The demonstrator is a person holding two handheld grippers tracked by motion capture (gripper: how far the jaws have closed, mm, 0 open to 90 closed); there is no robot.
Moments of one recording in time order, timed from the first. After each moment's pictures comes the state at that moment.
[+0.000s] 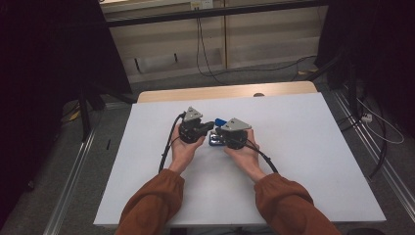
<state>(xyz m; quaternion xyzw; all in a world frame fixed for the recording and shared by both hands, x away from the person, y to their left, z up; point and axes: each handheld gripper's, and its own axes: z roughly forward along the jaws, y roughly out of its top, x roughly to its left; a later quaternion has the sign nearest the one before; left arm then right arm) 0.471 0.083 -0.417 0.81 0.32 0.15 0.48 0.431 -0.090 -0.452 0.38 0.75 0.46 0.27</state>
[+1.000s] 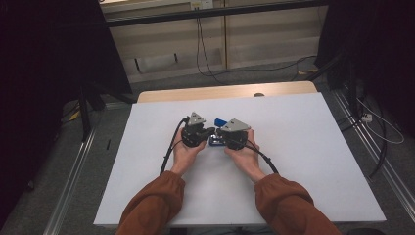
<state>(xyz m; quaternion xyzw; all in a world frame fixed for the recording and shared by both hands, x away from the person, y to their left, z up) 0.472 0.080 -0.440 0.83 0.31 0.14 0.45 0.430 -0.090 -0.453 0.38 0.76 0.45 0.28</state>
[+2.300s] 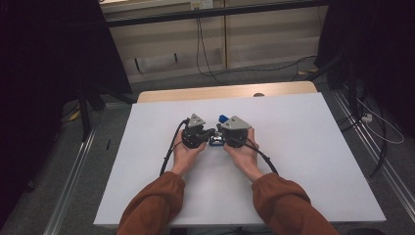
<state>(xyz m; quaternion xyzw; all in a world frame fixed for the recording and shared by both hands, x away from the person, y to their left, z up) 0.473 0.081 -0.448 0.82 0.31 0.14 0.45 0.433 -0.089 -0.445 0.40 0.73 0.46 0.31</state>
